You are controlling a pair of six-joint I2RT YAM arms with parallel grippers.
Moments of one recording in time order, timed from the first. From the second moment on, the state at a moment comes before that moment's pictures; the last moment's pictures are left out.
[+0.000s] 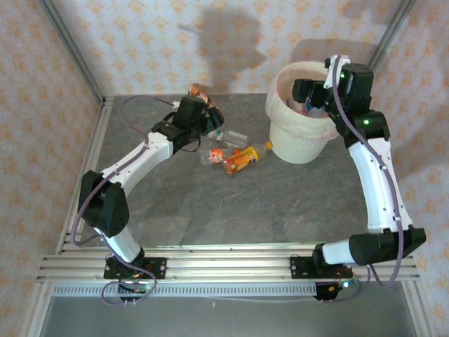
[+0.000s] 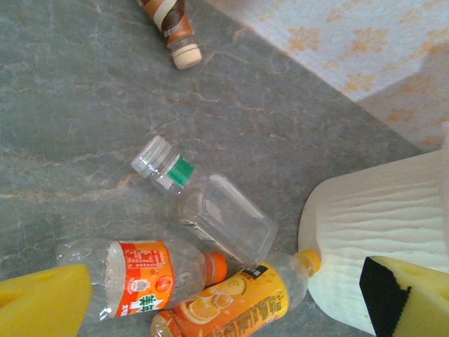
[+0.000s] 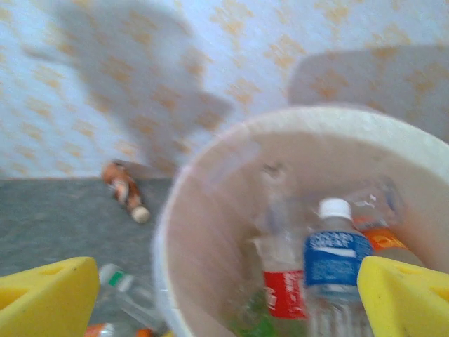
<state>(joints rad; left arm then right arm) -0.44 1.69 1.46 -0.47 -0.10 -0.90 0.13 1.36 1.68 -0.67 -0.10 0.14</state>
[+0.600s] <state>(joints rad) -0.32 1.69 1.38 -0.56 -0.13 -1.02 0.49 1.51 1.31 -0.73 -0.42 -0.67</state>
